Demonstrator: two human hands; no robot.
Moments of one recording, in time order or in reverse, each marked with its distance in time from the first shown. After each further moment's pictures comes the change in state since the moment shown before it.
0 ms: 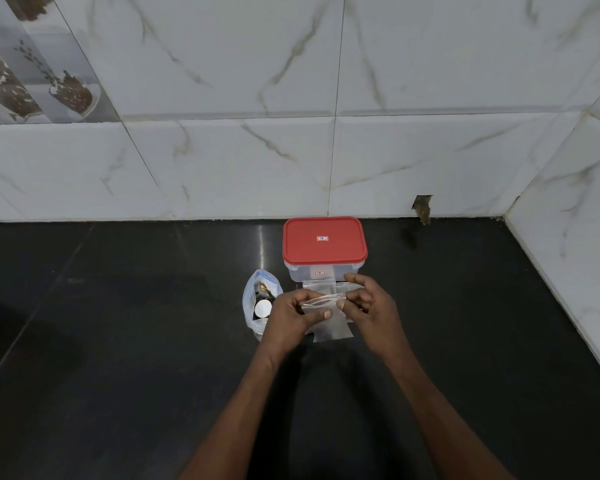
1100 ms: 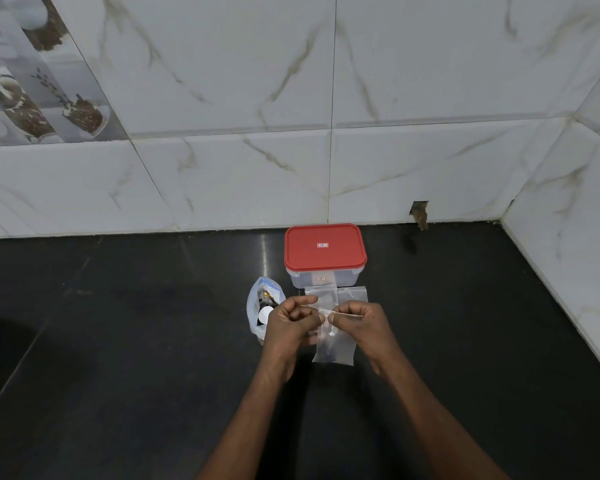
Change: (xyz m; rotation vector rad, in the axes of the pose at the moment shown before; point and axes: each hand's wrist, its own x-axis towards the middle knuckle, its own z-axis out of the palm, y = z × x) left_hand -0.022 0.012 0.006 -0.333 0.145 -0.265; right_hand -0.012 -0.007 0.013 0.144 -0.054 0.132
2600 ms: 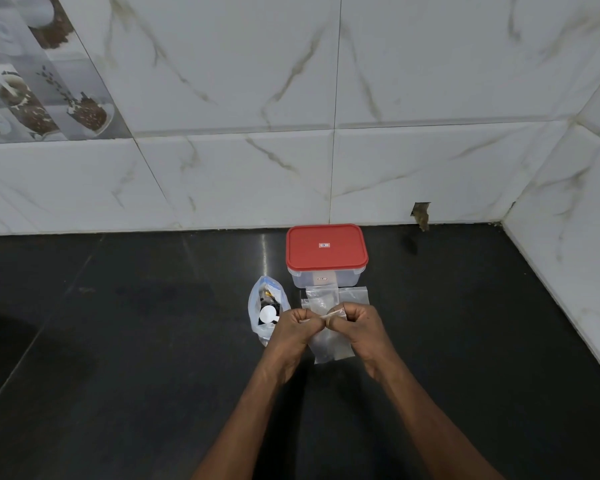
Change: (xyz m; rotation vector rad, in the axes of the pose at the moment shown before) left_hand -0.002 0.000 0.000 0.284 -0.047 -0.085; right_hand 0.000 0.003 0.010 -0.033 -0.002 0.029
